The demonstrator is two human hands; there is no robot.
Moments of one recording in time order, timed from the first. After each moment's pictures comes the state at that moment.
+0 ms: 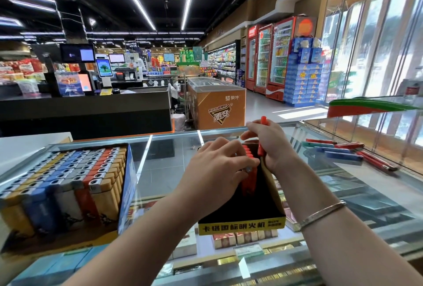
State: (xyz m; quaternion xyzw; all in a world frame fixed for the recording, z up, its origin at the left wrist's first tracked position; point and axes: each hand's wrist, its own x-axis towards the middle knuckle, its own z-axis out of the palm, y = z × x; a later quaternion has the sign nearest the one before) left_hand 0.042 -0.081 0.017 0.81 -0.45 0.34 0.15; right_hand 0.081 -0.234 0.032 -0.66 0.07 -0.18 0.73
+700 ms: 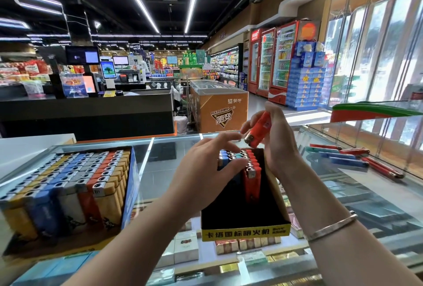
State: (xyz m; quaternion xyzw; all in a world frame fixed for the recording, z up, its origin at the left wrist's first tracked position) left_hand 0.047 -0.067 0.022 0.82 -0.37 0.24 0.36; right_hand 0.068 -0.222 0.046 -0.63 -0.06 -0.25 0.73
